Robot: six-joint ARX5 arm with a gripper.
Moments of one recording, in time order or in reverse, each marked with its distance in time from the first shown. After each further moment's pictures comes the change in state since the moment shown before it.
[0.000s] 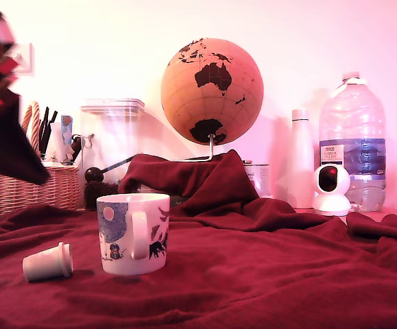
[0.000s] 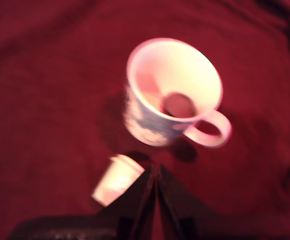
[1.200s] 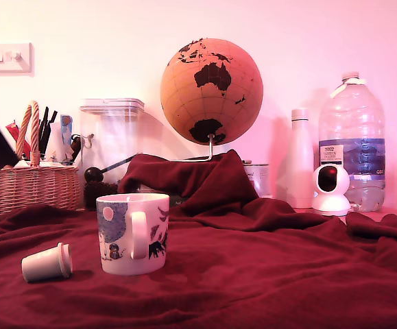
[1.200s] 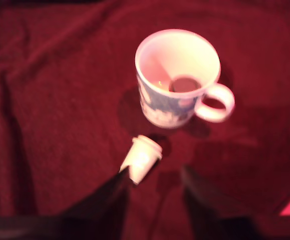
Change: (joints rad) arm -0.011 -0.167 -0.013 -0.170 -0.064 0.206
